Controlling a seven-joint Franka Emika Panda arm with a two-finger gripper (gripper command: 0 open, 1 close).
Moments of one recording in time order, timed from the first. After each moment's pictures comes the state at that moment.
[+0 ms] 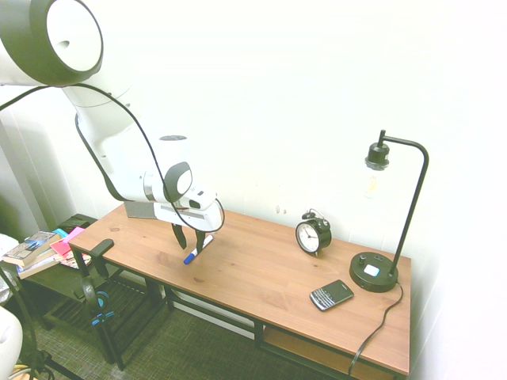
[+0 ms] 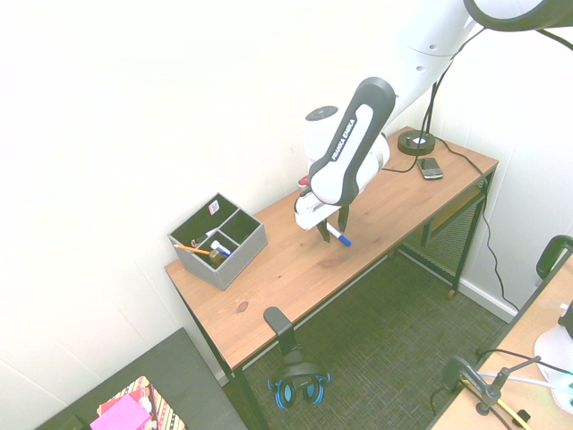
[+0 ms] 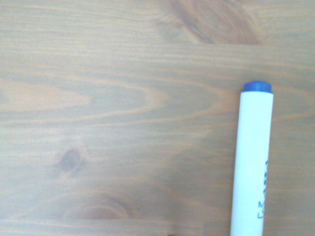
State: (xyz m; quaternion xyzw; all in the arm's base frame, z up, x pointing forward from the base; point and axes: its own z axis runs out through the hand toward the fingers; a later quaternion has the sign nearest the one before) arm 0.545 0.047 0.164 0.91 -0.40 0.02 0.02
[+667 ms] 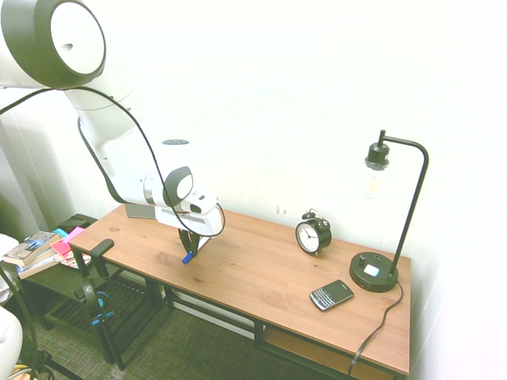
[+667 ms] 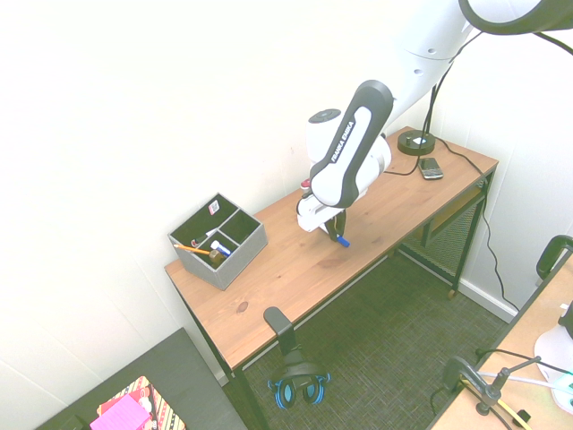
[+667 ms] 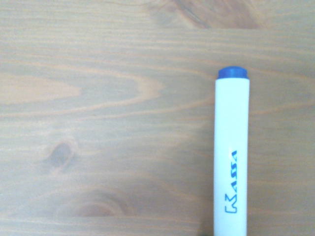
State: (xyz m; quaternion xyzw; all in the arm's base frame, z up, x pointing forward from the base) arm 0.543 0.043 0.158 0.91 -0.41 0.02 0.01
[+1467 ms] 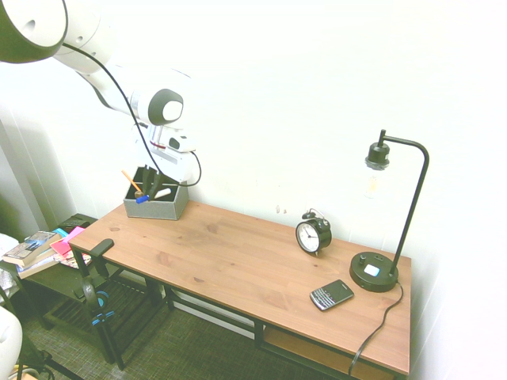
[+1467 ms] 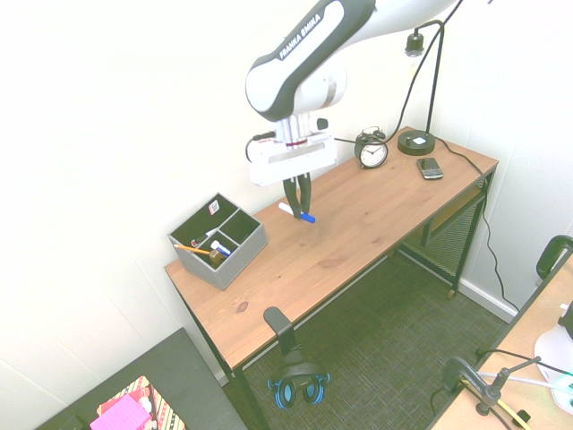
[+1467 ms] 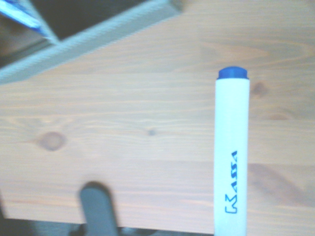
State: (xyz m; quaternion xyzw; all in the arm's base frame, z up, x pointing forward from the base) arm 0.587 0.124 0.316 0.88 -0.43 -0.18 -0.07
